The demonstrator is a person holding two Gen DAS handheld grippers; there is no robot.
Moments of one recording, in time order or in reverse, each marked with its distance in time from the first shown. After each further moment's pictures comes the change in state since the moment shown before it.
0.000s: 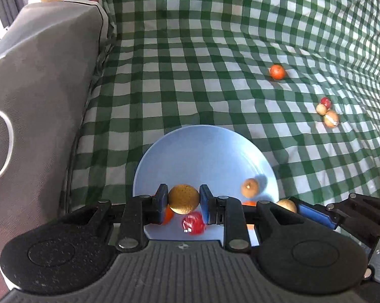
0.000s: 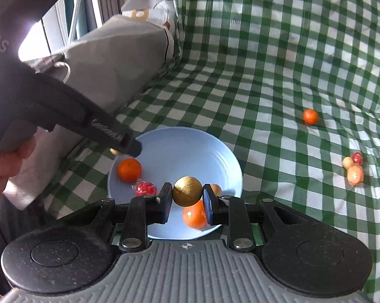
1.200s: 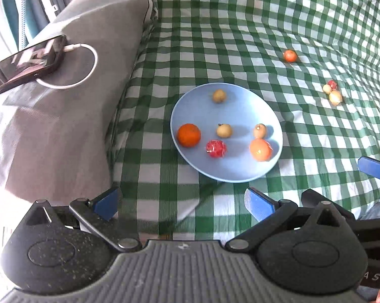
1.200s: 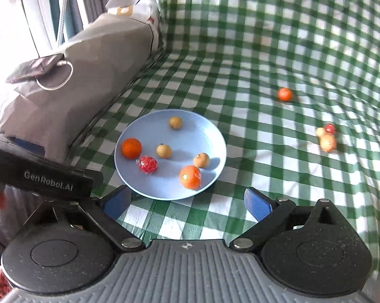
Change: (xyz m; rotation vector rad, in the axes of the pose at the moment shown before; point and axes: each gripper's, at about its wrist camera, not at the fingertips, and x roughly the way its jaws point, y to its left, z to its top) left arm -0.096 0.001 -0.088 -0.084 0.039 0.125; right arm -0.082 0.018 -0.021 0.083 0.034 -0.089
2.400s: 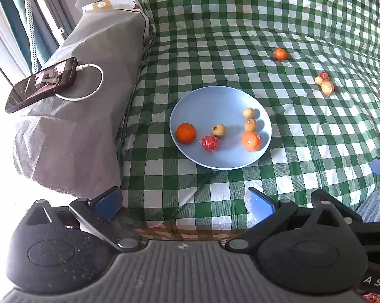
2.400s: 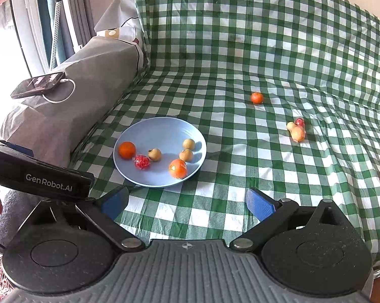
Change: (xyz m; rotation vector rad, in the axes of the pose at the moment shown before) left arm -0.039 -0.030 -0.018 0.073 -0.047 0.080; right arm -0.055 -0.007 -0.029 0.076 -0.060 -0.051
